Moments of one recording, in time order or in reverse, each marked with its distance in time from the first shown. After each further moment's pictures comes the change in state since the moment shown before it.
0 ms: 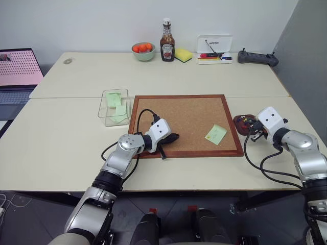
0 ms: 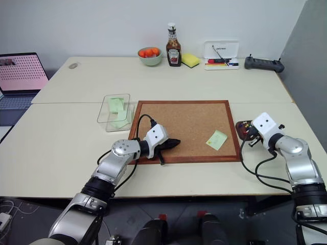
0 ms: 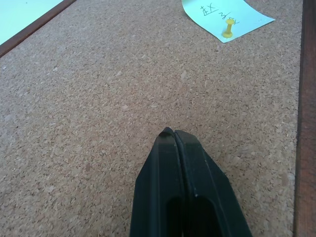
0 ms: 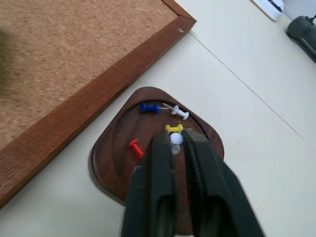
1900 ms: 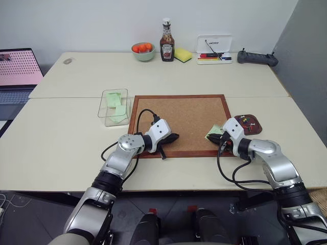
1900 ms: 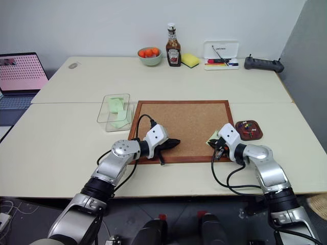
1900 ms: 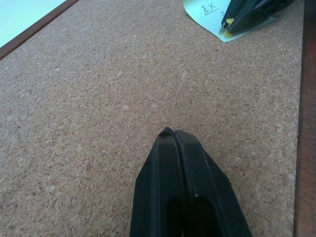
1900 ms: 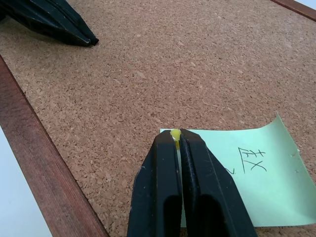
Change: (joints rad) left arm 0.004 0.006 0.000 -0.008 0.000 -0.001 0.013; right arm 0.049 0.189 0.139 -0.229 0.185 0.171 0.195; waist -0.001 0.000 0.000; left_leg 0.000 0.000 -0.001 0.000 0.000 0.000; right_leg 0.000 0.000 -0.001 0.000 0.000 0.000
